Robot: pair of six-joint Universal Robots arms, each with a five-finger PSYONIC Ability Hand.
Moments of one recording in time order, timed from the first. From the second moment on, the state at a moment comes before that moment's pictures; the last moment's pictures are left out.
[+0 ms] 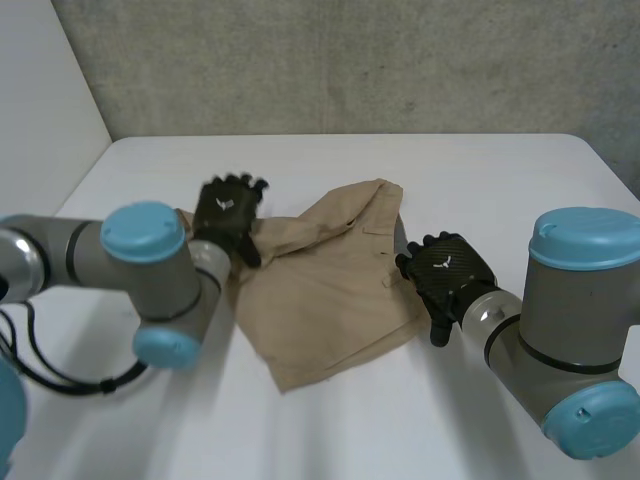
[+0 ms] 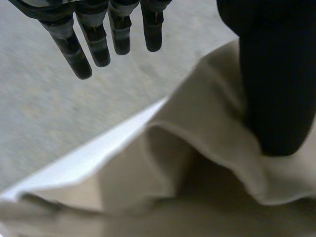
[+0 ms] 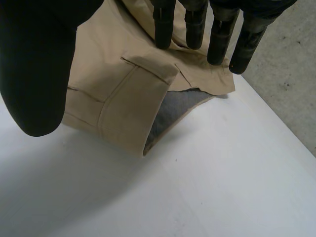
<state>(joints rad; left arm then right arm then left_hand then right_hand) 4.24 -2.34 -1.29 3.56 -1.62 3.34 2.06 -1.14 1.61 -0.07 1.50 2.61 0.24 0.23 0.24 0.23 0.06 0.20 0.22 0.21 0.23 0.06</state>
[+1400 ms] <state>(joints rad) 4.22 -1.75 -1.88 3.29 -1.64 3.25 2.05 -1.04 1.64 -0.30 1.36 2.52 0.40 0.37 0.38 0.37 0.19 0.92 1.18 1.18 1.19 0.98</state>
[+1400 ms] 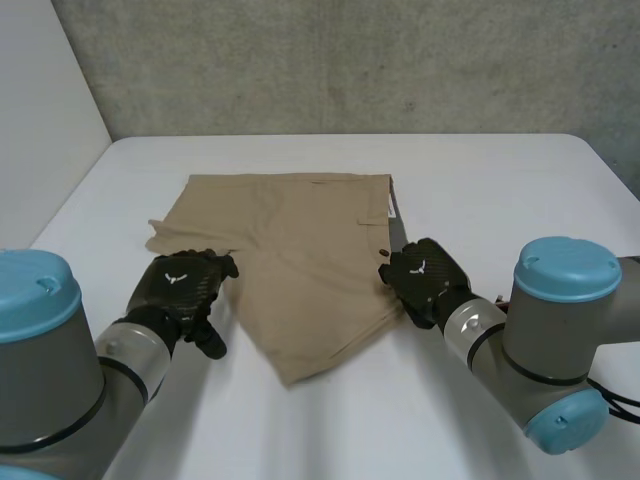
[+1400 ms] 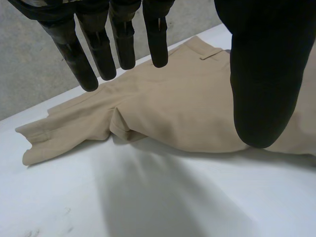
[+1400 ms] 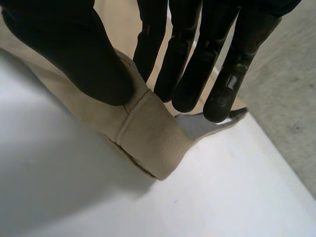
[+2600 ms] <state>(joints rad) 4.13 -1.88 -1.84 3.05 -1.52 2.53 2.38 -1.27 1.19 -0.16 1.61 2.80 0.27 0.27 0.27 0.27 0.09 0.97 1.18 1.18 1.19 0.98</state>
